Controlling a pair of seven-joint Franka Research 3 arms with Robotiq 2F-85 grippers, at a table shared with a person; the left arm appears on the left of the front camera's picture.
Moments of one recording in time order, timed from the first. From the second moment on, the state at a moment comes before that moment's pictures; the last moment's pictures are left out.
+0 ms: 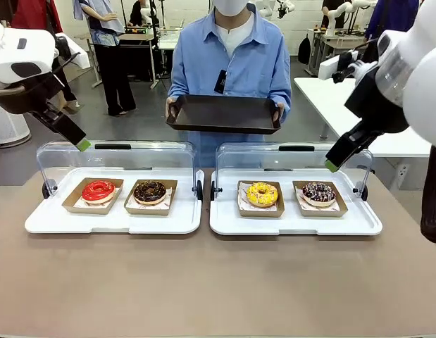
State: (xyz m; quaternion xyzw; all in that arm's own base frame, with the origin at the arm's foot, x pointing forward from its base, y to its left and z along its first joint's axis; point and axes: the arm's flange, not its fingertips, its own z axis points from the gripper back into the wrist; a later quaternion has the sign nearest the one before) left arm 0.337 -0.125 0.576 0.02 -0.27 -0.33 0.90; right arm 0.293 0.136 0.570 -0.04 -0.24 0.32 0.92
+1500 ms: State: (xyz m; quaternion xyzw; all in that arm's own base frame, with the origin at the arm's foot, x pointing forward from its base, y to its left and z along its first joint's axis) left arm 0.401 0.043 0.592 -0.36 -0.24 -0.50 0.76; right arm 0.327 -0.075 0.599 0.35 -0.25 0.44 0.79
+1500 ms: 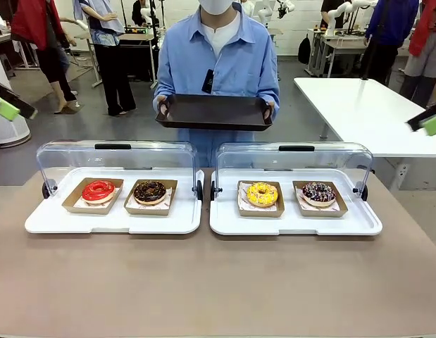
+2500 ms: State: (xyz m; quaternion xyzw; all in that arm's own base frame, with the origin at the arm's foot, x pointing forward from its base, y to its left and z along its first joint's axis) left arm 0.394 0.136 0.563 -0.39 -0.38 -0.51 0.67; right arm 0.321 -0.211 0.567 0.40 -0.35 0.43 0.73
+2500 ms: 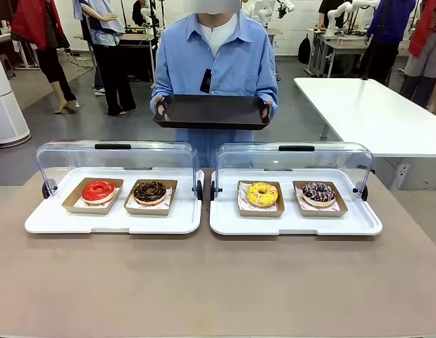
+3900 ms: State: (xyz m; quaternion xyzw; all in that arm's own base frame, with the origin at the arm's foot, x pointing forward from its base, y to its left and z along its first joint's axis) left arm 0.393 0.134 0.562 -0.38 -0.38 -0.51 0.68; right arm 0.323 -0.214 0.566 0.39 -0.34 0.42 0.75
